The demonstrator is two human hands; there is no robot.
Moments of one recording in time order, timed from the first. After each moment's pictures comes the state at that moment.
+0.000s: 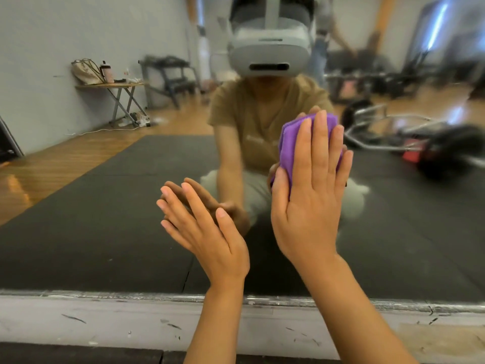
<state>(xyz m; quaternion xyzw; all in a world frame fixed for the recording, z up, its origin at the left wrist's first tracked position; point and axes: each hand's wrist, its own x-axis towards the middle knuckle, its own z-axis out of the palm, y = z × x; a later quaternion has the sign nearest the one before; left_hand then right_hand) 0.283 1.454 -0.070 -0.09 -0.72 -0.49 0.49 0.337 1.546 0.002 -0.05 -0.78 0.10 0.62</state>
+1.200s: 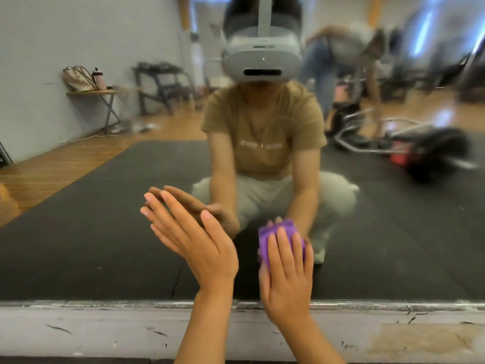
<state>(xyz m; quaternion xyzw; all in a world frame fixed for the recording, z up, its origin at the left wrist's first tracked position) 0.292 1.471 -0.060 -0.08 -0.70 -0.51 0.49 0.349 1.575 -0.151 -0.01 -0.81 0.02 0.58</state>
